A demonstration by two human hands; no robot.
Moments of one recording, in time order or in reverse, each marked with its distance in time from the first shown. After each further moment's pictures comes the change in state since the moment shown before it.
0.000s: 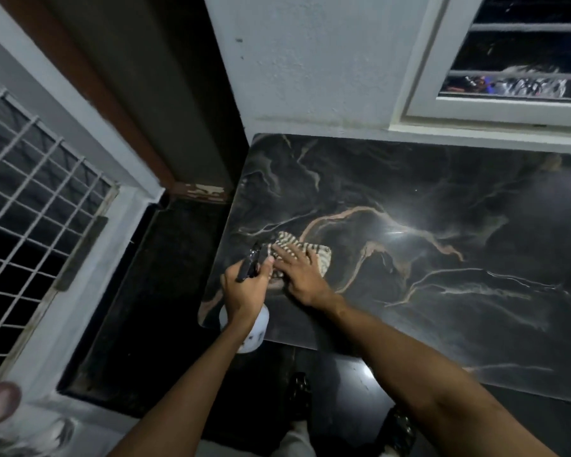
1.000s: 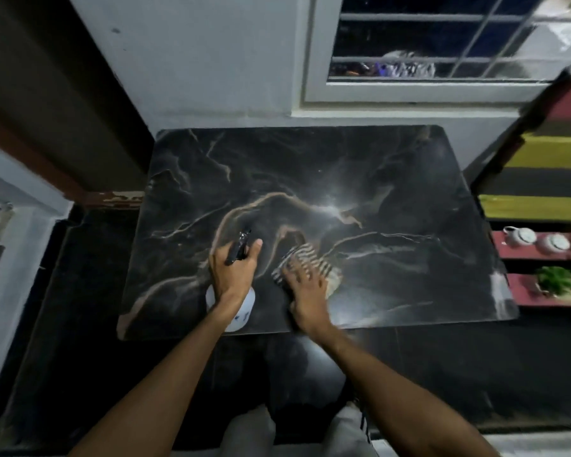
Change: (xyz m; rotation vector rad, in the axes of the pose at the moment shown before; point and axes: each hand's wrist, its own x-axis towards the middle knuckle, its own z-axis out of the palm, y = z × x) left_hand -0.061 0.065 0.091 -0.012 -0.245 0.189; right_hand -0.178 0.039 -0.030 -0.016 0.193 0.535
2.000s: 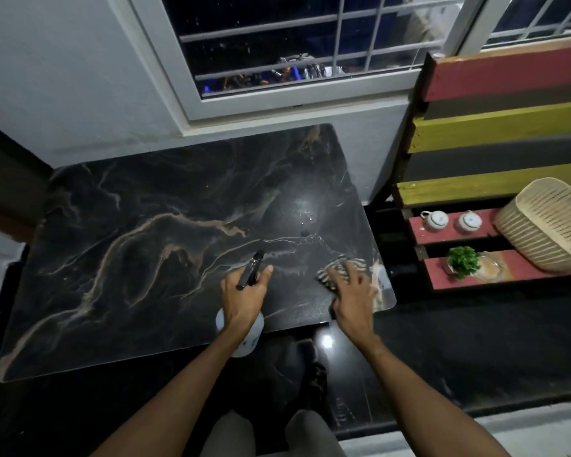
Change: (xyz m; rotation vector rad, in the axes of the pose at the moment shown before) left_hand -0.143 0.105 0.247 0.115 -0.133 0.049; right_hand -0.107 0.310 -0.152 -0.005 0.171 0.366
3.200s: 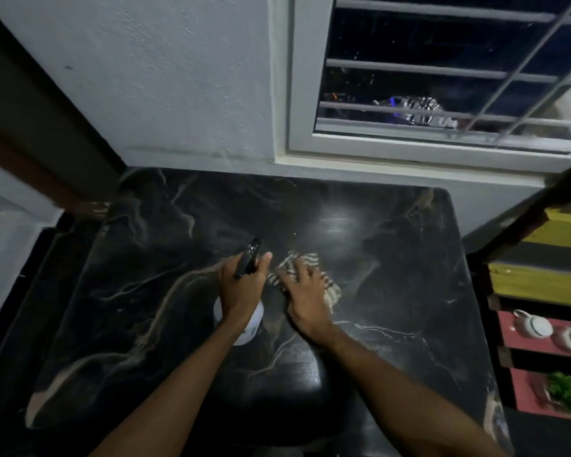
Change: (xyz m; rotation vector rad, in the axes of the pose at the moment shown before) left_hand 0.240 -0.056 -0.119 -0.130 0.222 0.025; right_hand 0.182 -0.284 0.106 -0.006 -0.153 -0.479
